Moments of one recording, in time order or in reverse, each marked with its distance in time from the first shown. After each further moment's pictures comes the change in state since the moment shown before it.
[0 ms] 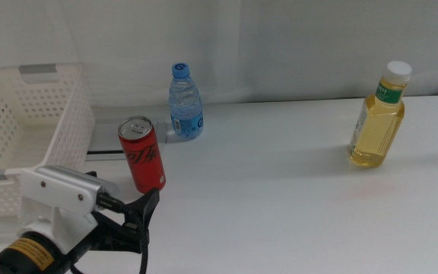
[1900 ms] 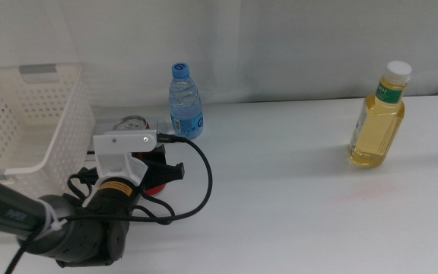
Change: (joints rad) left arm 0.000 0.782 -0.404 -0.319 -0.413 0.025; right arm 0.000 0.000 0.000 0.000 0.000 0.000
